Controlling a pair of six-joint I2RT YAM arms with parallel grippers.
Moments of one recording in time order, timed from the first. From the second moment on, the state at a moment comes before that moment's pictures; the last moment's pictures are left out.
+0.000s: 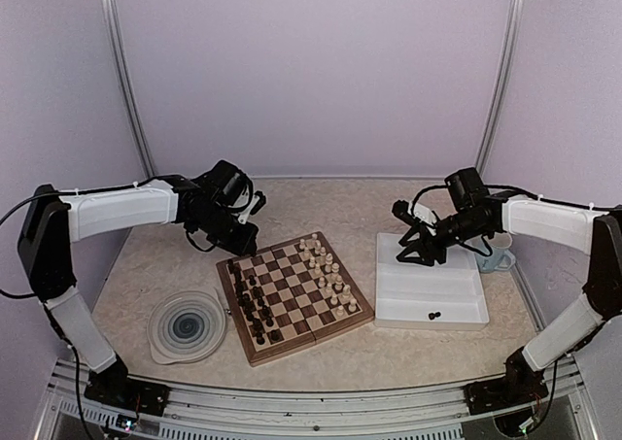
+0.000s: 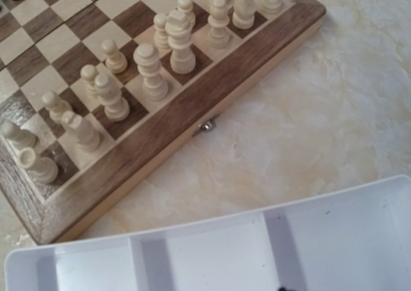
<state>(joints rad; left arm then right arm) -0.64 1.70 1.28 -0.62 0.02 -0.14 0.34 1.48 0.99 -0.46 -0.63 -0.73</state>
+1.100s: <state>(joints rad) -0.64 1.83 1.26 -0.66 -0.03 -0.11 0.34 1.51 0.99 -0.47 -0.63 -0.73</state>
